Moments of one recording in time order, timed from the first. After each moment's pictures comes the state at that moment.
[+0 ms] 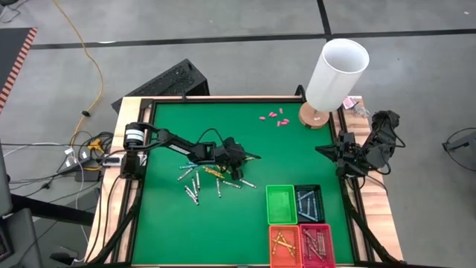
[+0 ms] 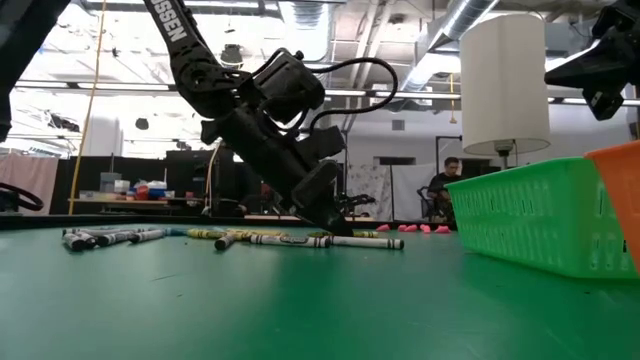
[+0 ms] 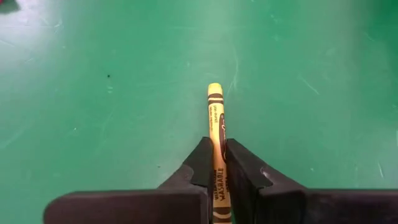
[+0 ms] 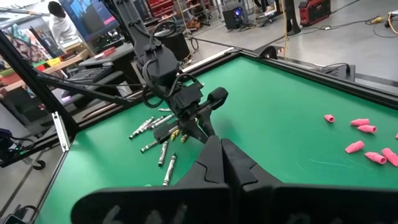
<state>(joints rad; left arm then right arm) 0.11 1.99 0.96 0.27 -0.13 -0.10 0.90 0.01 0.39 -0.76 1.13 0.71</state>
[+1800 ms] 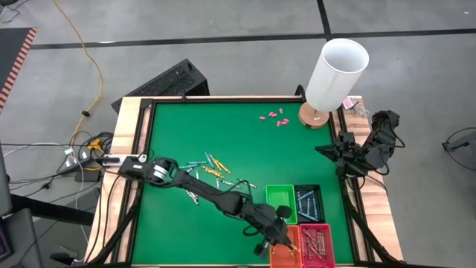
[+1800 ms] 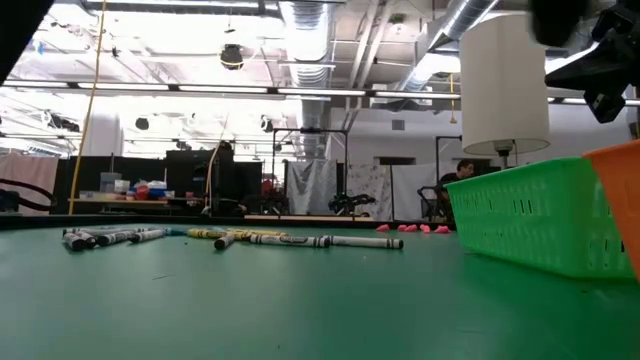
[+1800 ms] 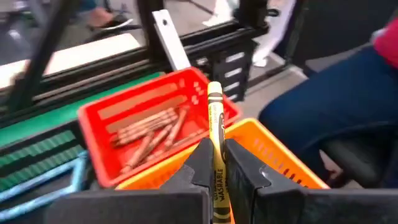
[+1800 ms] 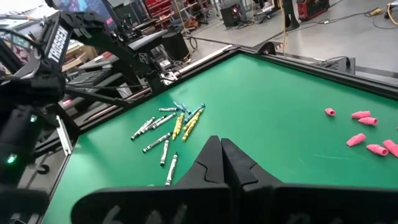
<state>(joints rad) -0.36 2.35 1.91 0.13 0.19 0.08 0.90 0.01 0.39 -0.78 1.13 0.76</state>
